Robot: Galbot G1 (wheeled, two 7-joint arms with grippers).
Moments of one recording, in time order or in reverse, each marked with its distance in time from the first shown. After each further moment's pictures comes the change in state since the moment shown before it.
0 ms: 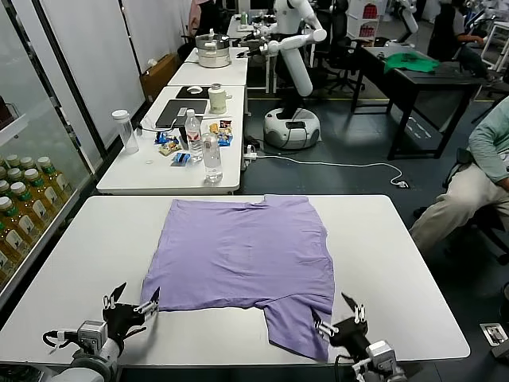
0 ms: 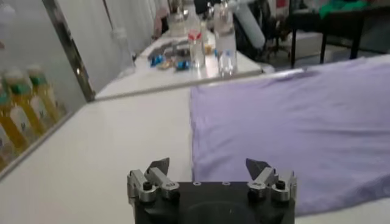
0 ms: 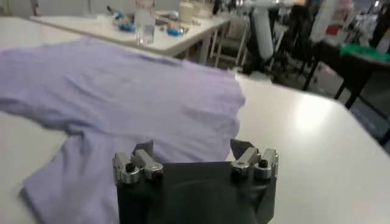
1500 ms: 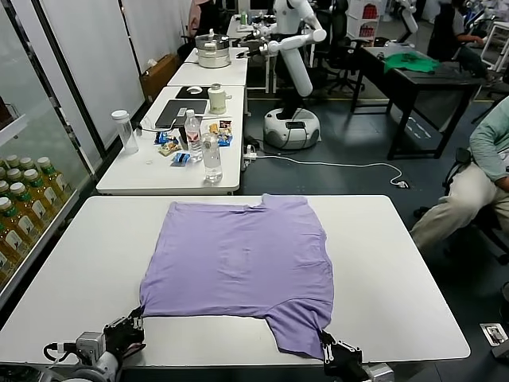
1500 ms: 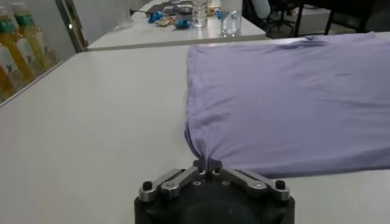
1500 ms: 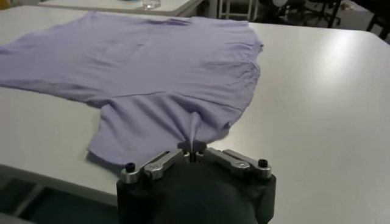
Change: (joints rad) left arm 0.109 0.006 -0.021 -0.055 -0.079 0.022 -0.017; right arm -0.167 -0.074 0.091 0.129 0.133 0.043 -0.018
